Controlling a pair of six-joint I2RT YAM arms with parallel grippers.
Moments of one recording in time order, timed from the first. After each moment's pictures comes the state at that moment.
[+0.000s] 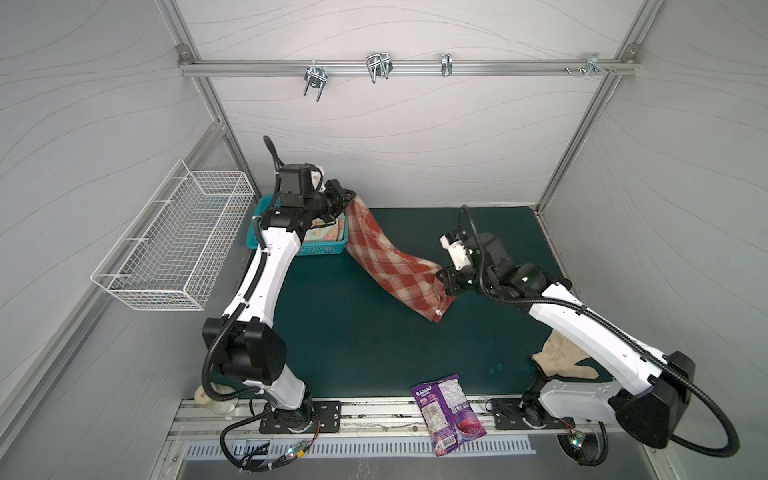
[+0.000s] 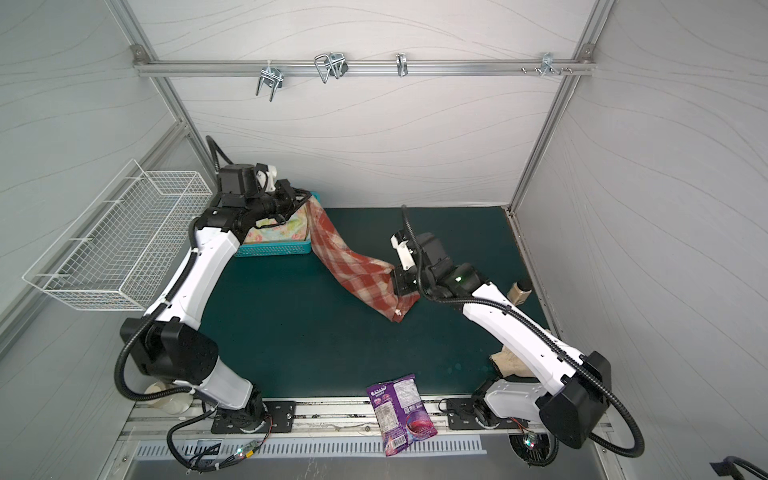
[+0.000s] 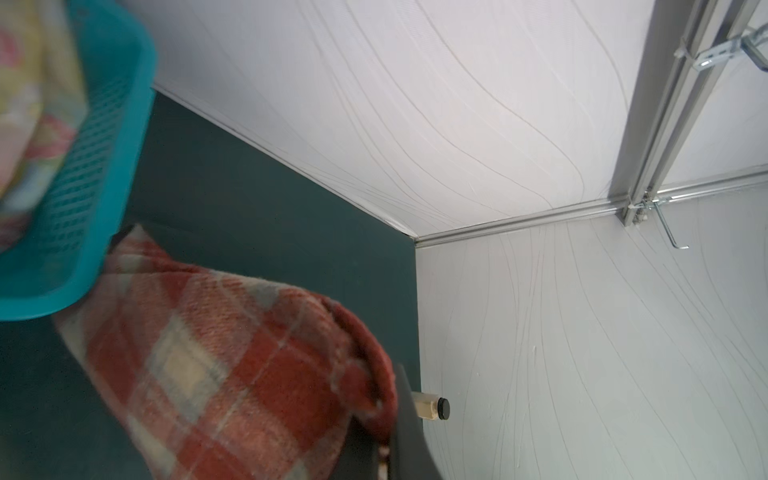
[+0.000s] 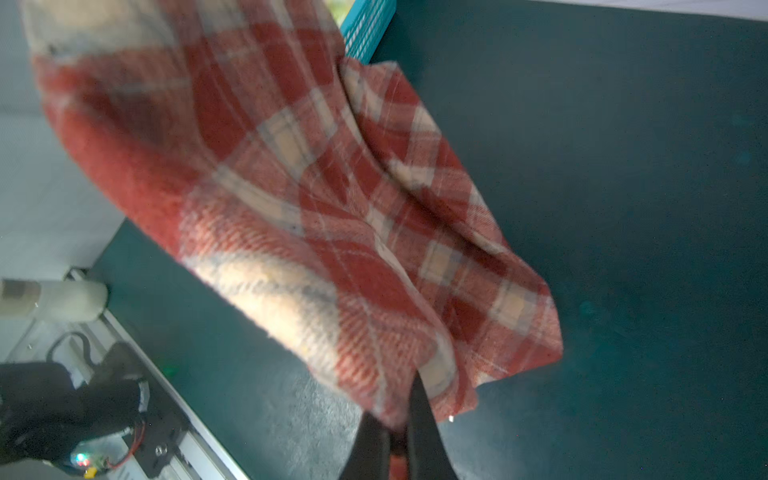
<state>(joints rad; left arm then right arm) -0.12 1.66 1.76 -0.54 0.52 -0.81 0.68 1.26 1.22 -0.67 -0.14 0.27</state>
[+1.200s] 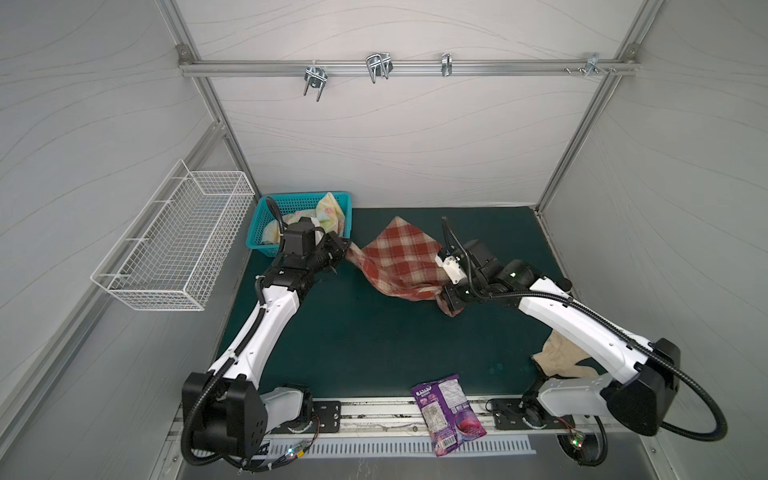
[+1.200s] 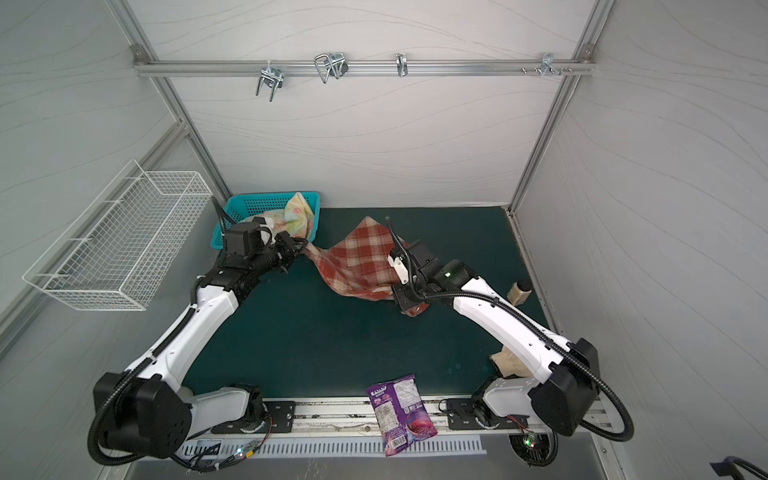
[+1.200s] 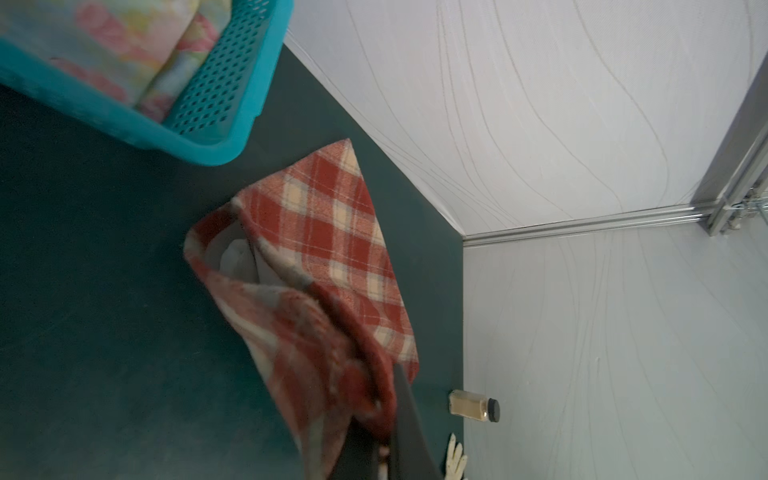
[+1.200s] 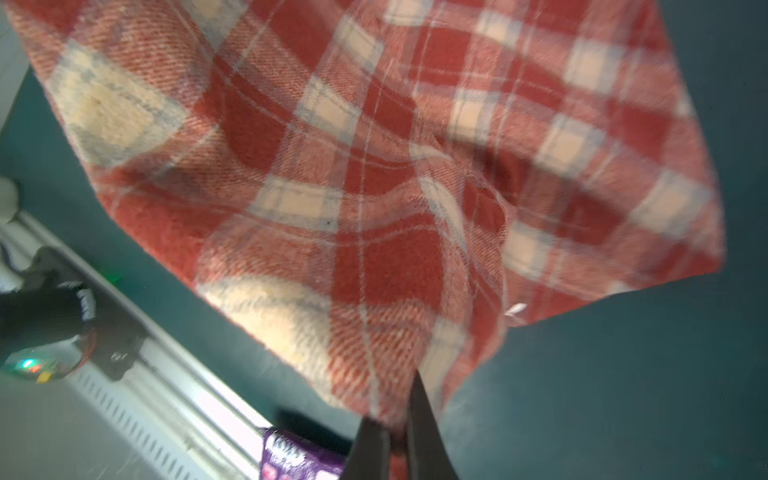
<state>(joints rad) -0.12 1.17 0.95 -0.27 0.35 -0.87 0.80 1.28 1.17 -0.89 -0.11 0.24</state>
